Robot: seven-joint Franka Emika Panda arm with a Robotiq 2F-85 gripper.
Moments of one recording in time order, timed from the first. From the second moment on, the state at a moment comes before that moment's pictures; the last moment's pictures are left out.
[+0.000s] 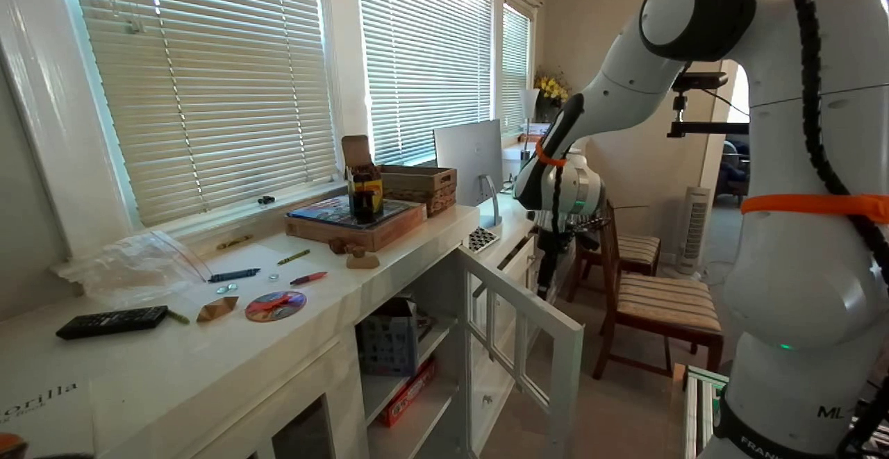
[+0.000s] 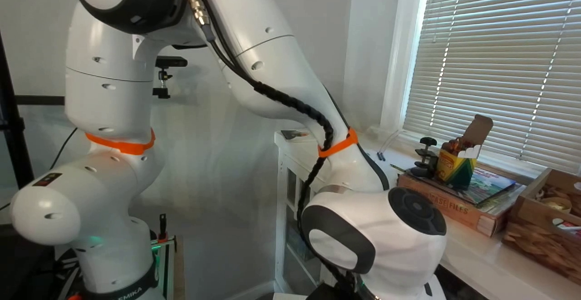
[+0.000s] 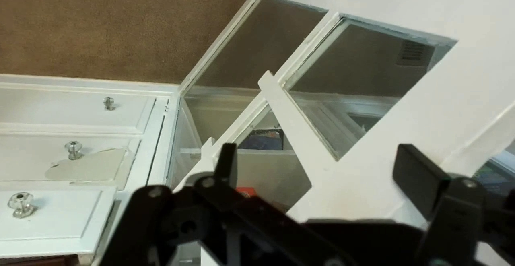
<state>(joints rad) -0.44 0.20 -0.19 -2.41 0.39 2.50 -1.18</state>
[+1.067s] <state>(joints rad) -0.33 0.27 -0.01 -2.35 0.84 2.66 -1.34</state>
